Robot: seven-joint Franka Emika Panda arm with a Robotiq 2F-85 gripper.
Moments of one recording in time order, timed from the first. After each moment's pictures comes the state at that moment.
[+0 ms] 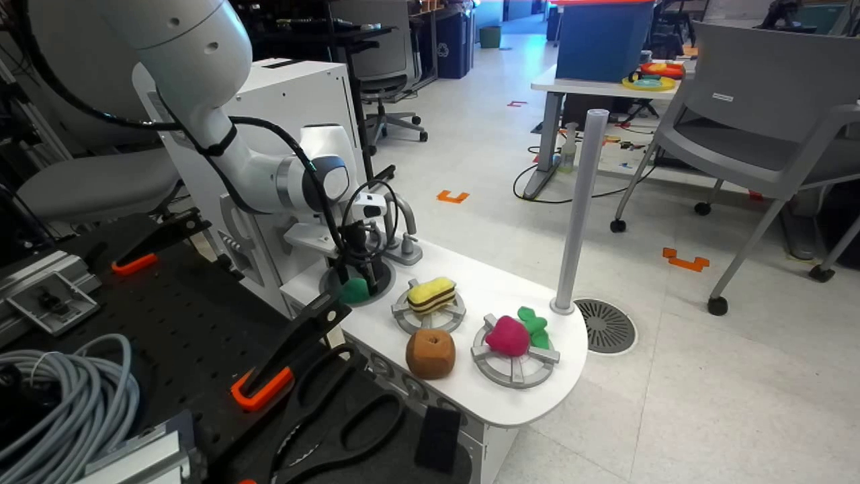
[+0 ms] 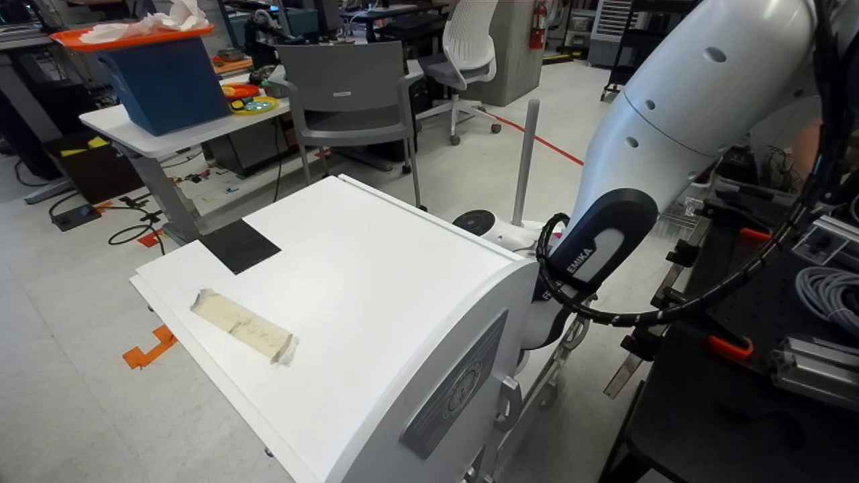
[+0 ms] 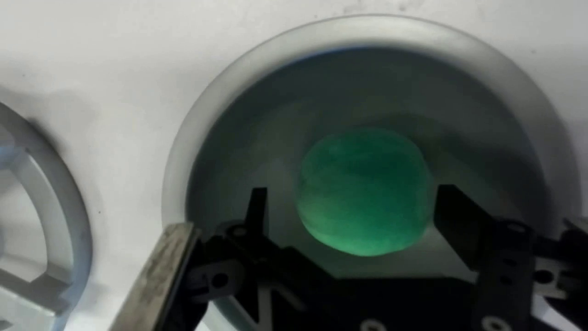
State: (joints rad) arm 0.35 1.50 -0.05 -1.24 -0.09 2.62 0.31
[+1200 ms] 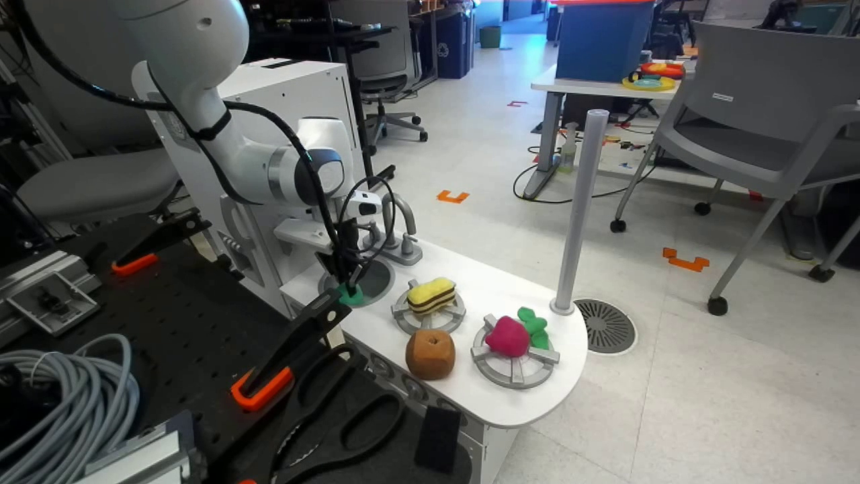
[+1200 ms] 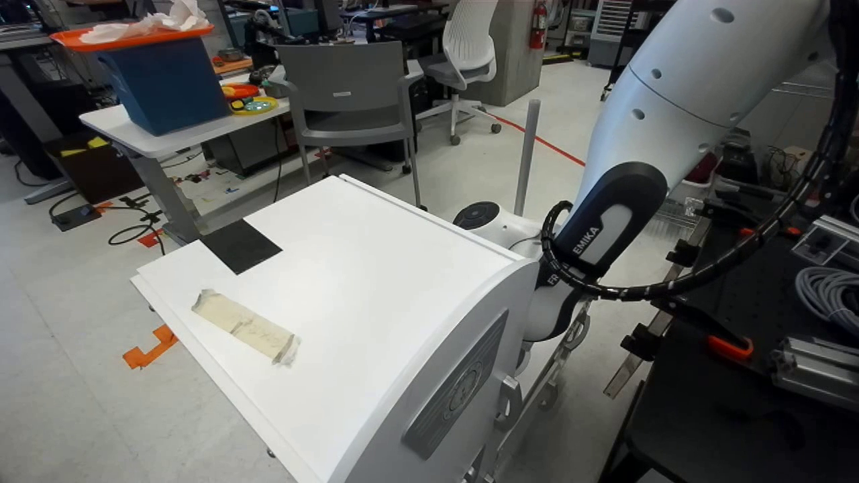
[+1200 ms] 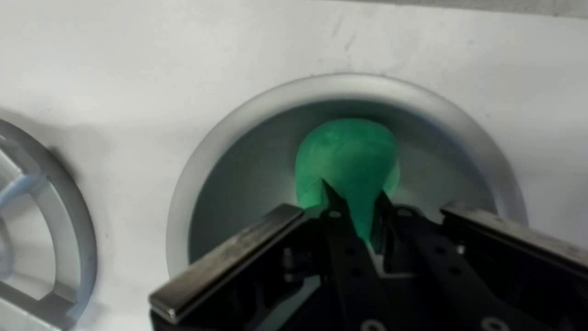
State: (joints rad) arm 0.32 1.41 -0.01 -1.36 -0.09 2.60 0.23
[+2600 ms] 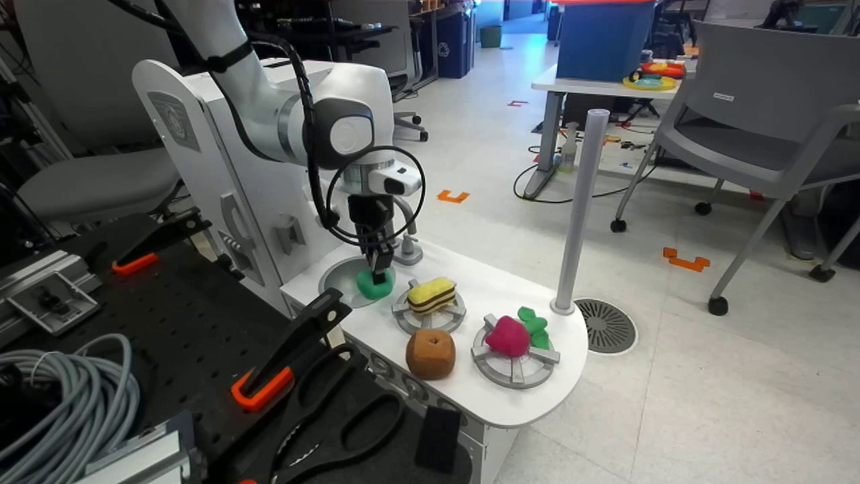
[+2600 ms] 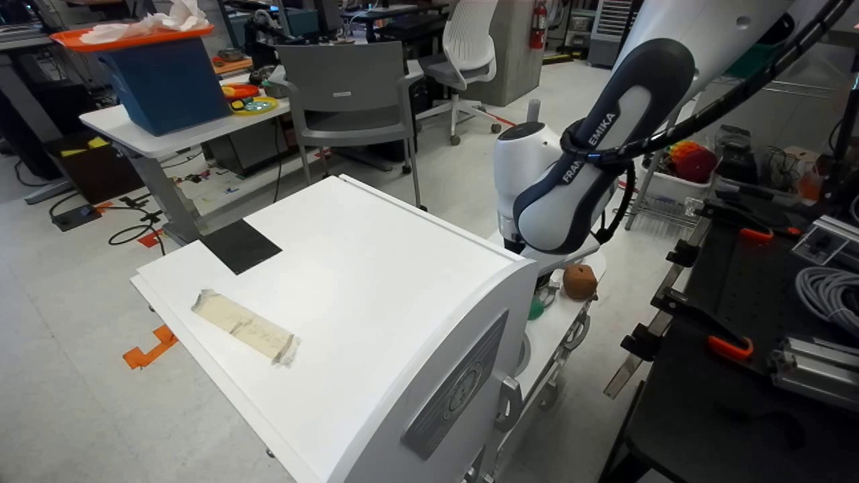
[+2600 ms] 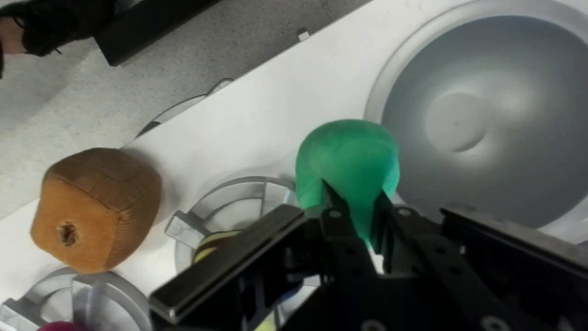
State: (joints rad) arm 0.25 1.14 -0.10 -1.68 0.11 2.65 0.52
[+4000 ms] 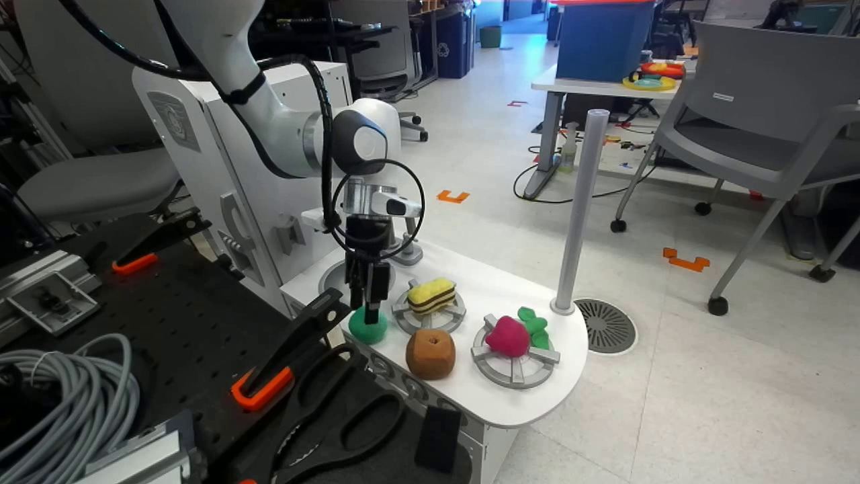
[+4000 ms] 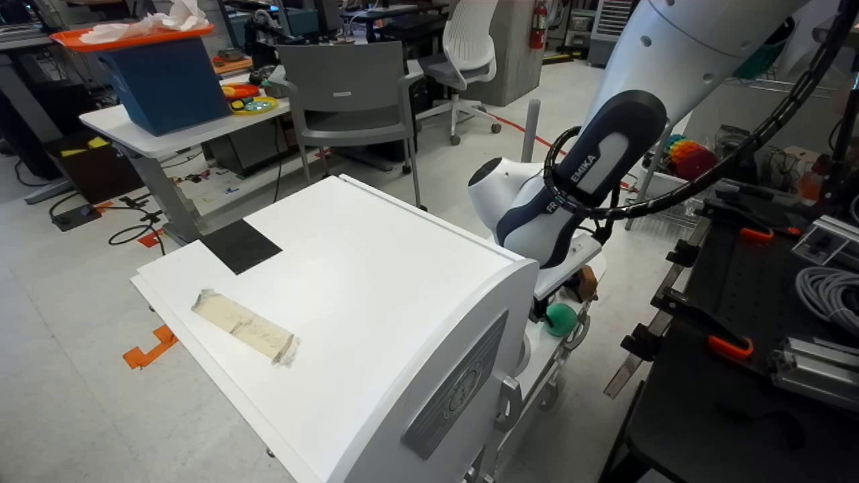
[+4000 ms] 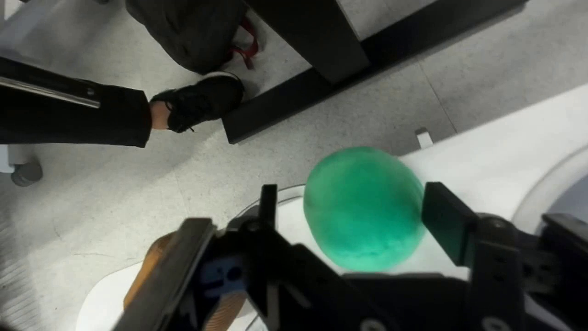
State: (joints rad) arm 0.29 1.28 -0.15 -1.47 0.00 2.20 0.58
